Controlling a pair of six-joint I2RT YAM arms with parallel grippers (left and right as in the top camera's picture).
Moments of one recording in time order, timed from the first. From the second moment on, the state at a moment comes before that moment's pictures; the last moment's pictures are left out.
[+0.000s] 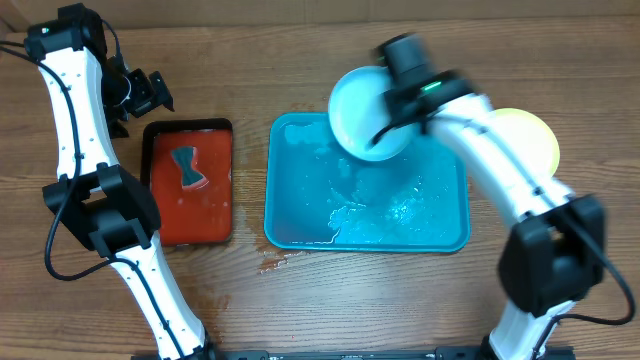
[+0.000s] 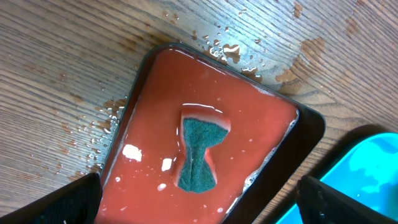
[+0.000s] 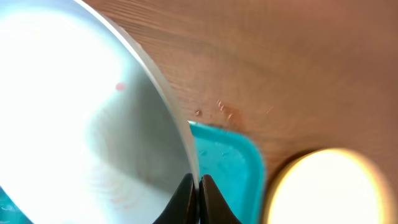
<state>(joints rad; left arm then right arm) 0.30 2.37 2.45 -1.59 0.12 -0.23 0.33 1.93 1.67 -0.83 0.23 0.05</state>
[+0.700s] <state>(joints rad) 0.30 2.37 2.45 -1.59 0.12 -0.23 -0.47 1.92 1.44 -0.86 -0.28 0.20</state>
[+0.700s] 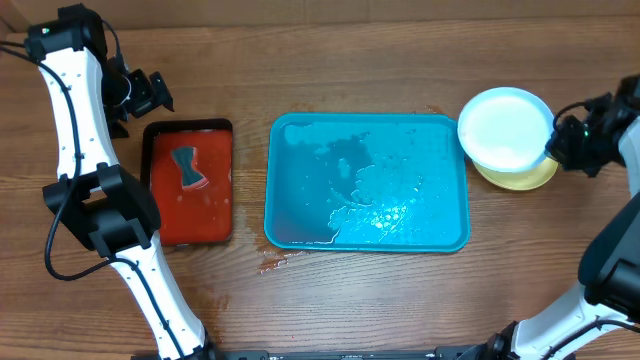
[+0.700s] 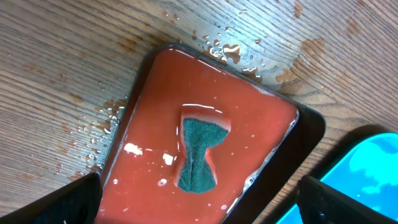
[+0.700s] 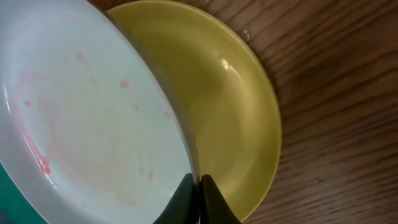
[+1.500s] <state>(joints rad) 0.30 2.37 2.45 -1.59 0.12 -0.23 -0.49 1.89 1.38 -0.94 -0.22 0.31</state>
